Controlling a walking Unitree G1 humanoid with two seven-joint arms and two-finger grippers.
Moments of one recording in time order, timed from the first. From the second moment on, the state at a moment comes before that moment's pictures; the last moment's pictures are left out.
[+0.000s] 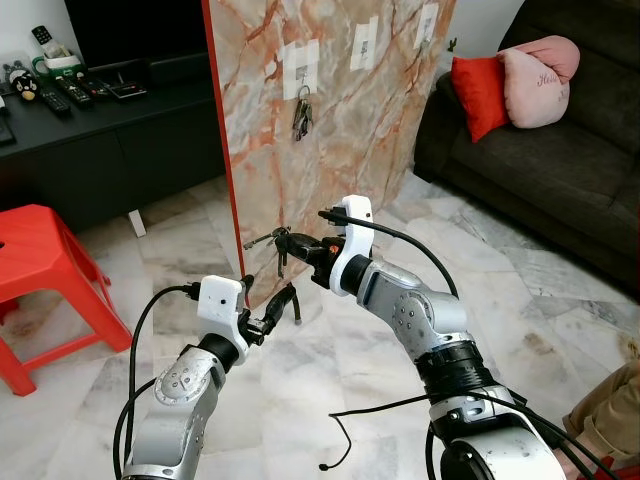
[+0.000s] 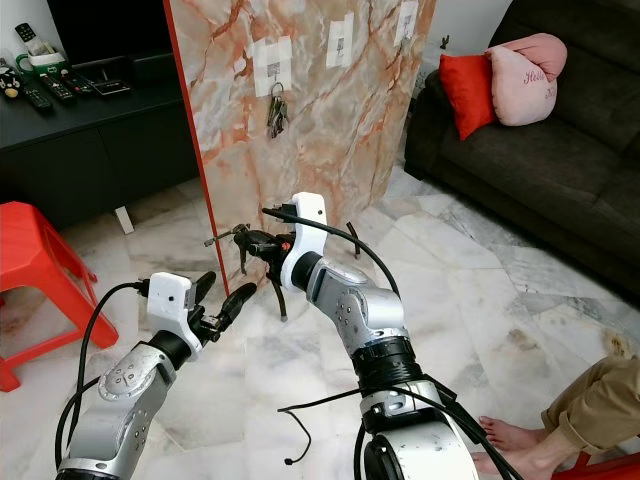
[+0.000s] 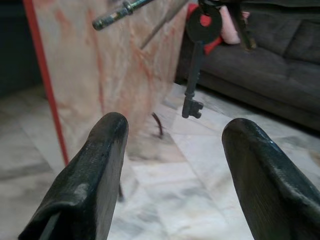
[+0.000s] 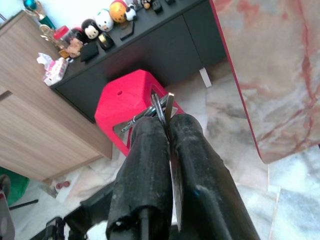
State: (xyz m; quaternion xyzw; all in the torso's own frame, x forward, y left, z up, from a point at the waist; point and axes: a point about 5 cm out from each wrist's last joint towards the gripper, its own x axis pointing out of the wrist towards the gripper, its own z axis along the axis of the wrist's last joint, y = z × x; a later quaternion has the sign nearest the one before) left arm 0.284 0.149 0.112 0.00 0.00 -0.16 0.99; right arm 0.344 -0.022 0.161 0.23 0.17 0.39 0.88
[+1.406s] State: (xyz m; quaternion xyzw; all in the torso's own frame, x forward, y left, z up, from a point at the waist) left arm 0.288 0.138 0.123 0.05 -0.02 -0.13 0.99; right arm 0.345 -0.031 0.170 0.25 0.19 0.32 0.89
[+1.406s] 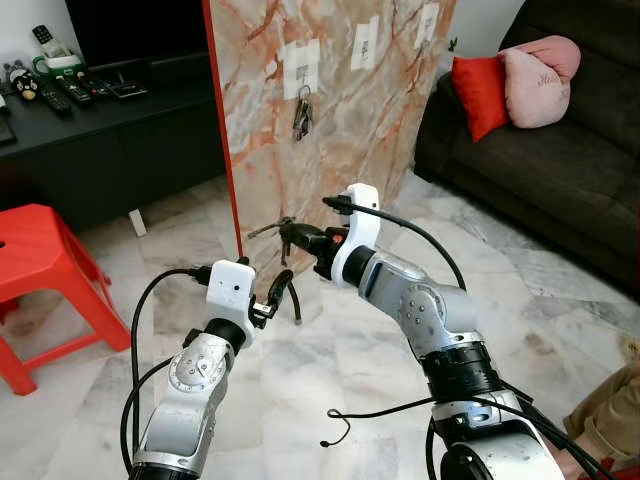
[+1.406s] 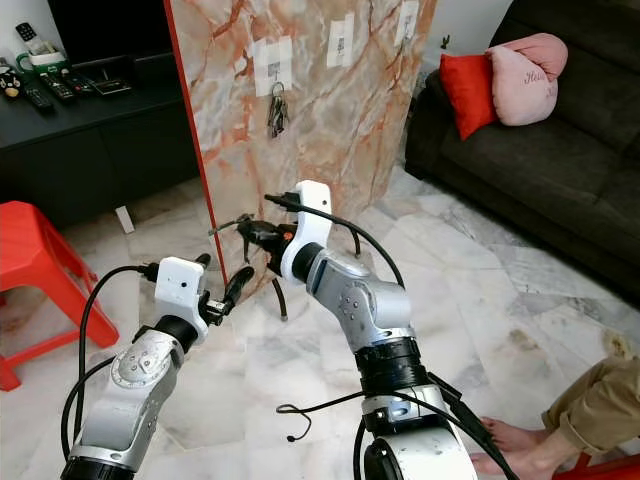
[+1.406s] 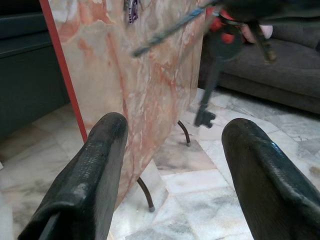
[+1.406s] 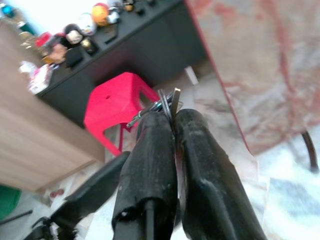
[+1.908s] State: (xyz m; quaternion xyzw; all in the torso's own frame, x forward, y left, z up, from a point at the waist) left arm 0.288 0.132 0.122 0.05 -0.02 -0.15 0.99; right arm 0.358 -0.062 0.167 0.27 0.19 0.15 0.93
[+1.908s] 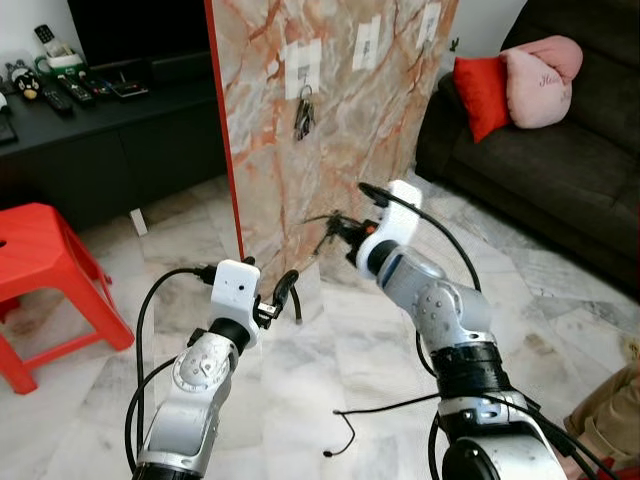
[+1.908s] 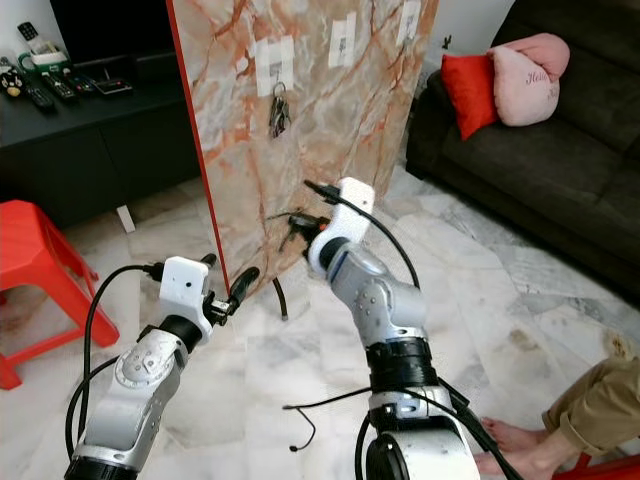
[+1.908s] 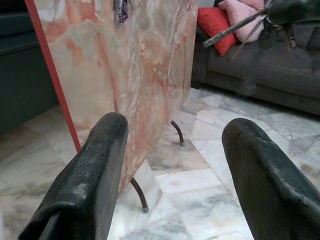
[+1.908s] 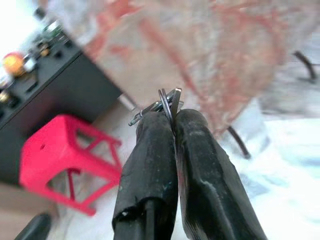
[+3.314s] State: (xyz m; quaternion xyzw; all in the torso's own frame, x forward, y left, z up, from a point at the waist) left arm 0.293 0.132 0.124 0.04 -0.01 -0.13 0.99; right arm 0.328 -0.003 0.183 0.24 0.22 0.37 0.87
